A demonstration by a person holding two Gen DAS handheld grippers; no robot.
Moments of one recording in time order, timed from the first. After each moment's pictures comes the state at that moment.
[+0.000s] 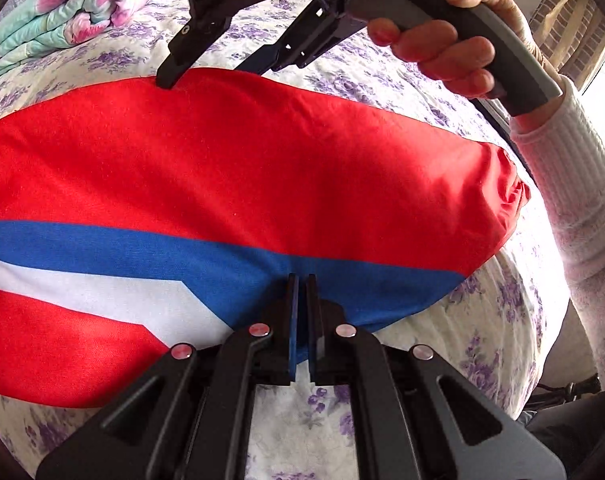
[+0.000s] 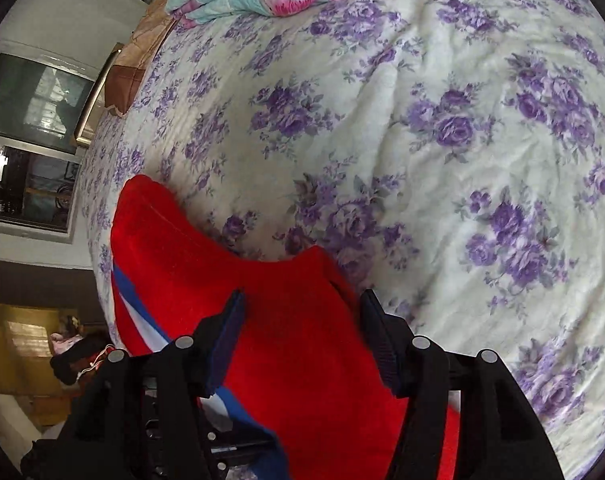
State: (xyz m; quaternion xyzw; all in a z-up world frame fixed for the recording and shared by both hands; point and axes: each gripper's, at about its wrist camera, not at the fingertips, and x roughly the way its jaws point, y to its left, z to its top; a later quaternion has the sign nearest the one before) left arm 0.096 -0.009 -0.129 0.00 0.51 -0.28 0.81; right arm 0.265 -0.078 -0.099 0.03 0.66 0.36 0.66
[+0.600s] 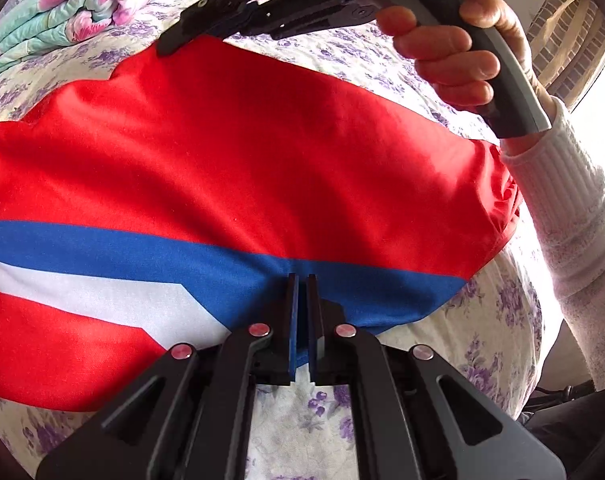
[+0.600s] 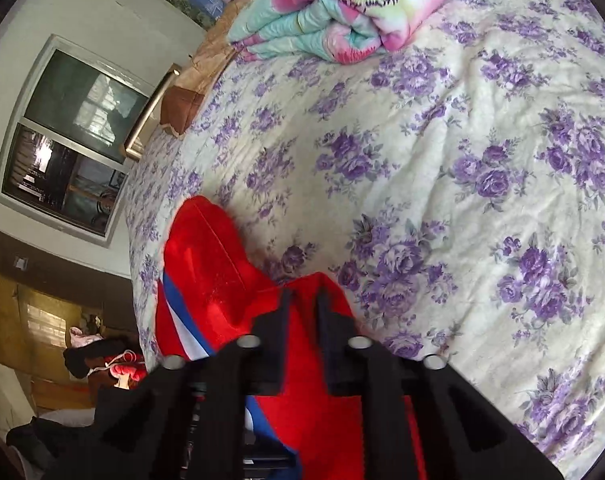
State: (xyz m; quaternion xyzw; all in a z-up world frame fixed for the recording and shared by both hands) left arm 0.099 -0.009 -0.130 -0.01 0.51 -0.28 0.81; right arm 0.256 -0.095 -0.070 0.08 0.56 0.42 0.71
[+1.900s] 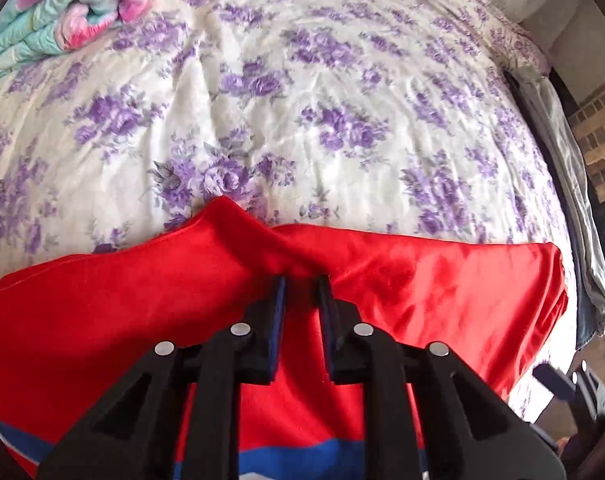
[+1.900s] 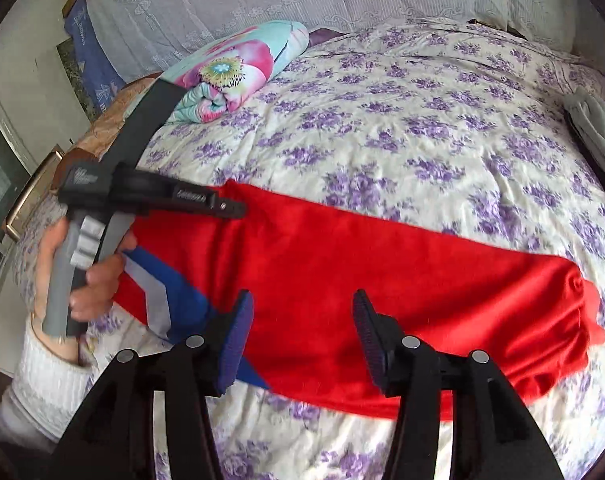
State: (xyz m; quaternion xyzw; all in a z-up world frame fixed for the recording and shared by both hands) left arm 0.244 -0.024 -0.120 -0.02 0.61 -0.20 0.77; right arm 0.035 -0.198 -0.061 0.03 0.44 0.10 0.89
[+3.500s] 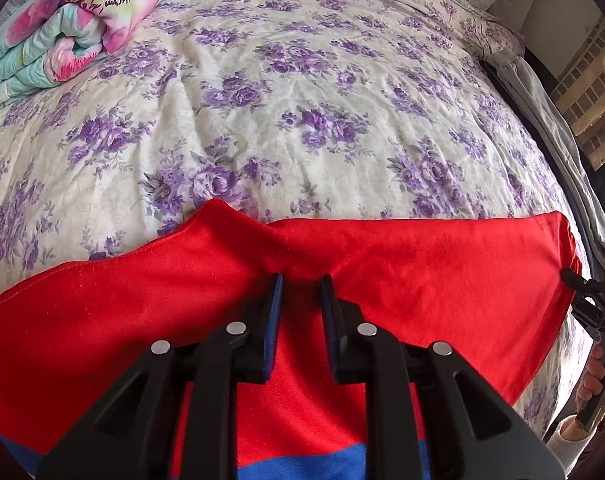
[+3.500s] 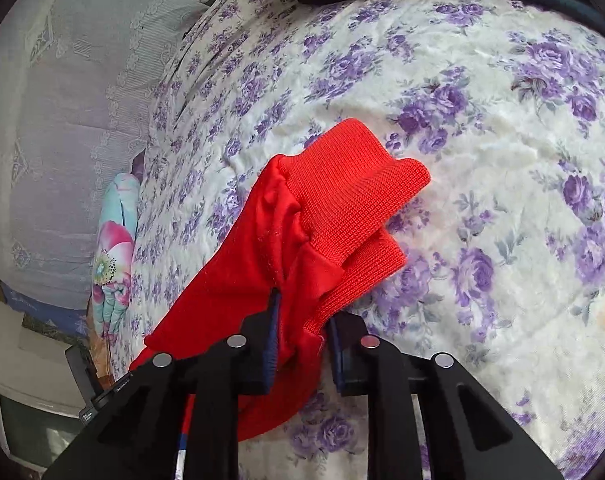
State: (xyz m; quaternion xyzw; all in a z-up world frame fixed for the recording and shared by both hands) left arm 0.223 -0.027 -0.118 0.02 0.55 -0.23 0.80; right arm 0.012 -0.422 -0.133 0.44 0.39 -0.07 0.80
